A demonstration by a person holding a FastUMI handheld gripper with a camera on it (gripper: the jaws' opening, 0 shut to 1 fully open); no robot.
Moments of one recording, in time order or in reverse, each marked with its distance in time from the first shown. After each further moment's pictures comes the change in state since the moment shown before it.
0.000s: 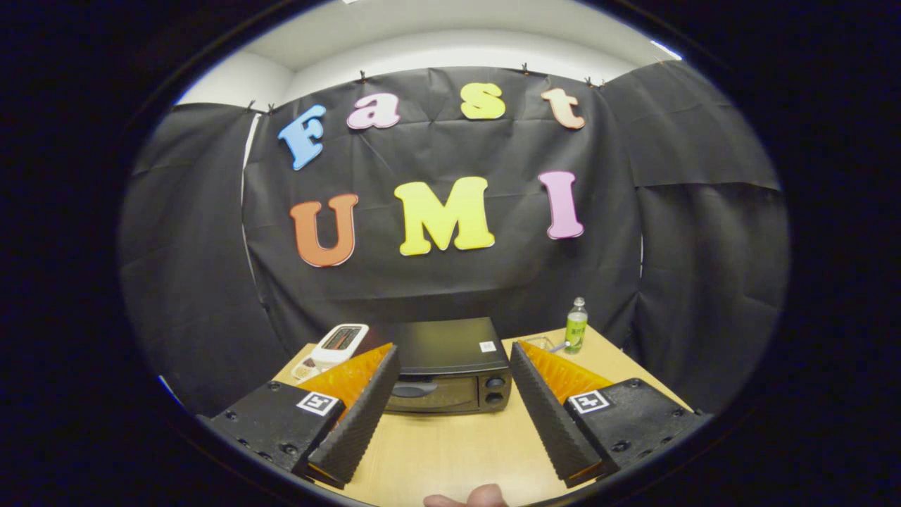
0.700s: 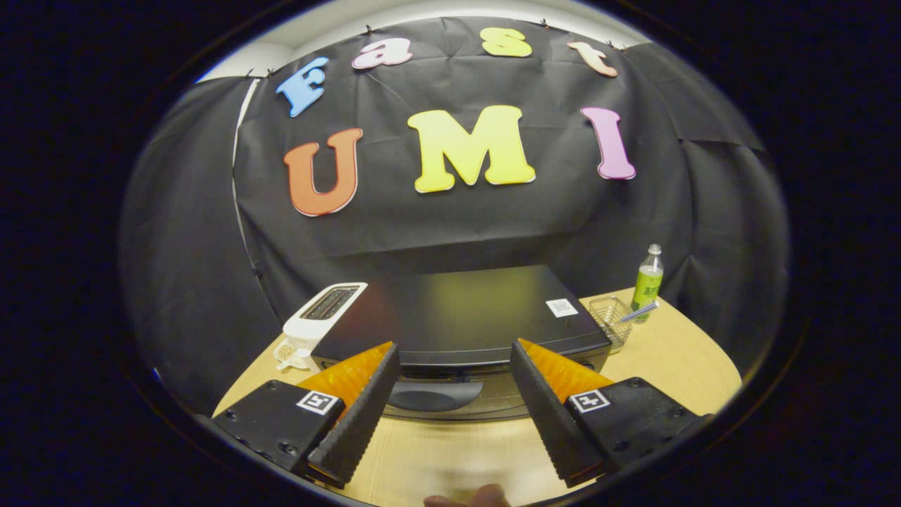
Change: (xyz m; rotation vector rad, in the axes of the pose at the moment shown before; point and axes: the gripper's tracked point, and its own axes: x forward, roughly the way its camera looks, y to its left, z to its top) arm 0.186 0.041 -0.121 0.004 0.159 0.050
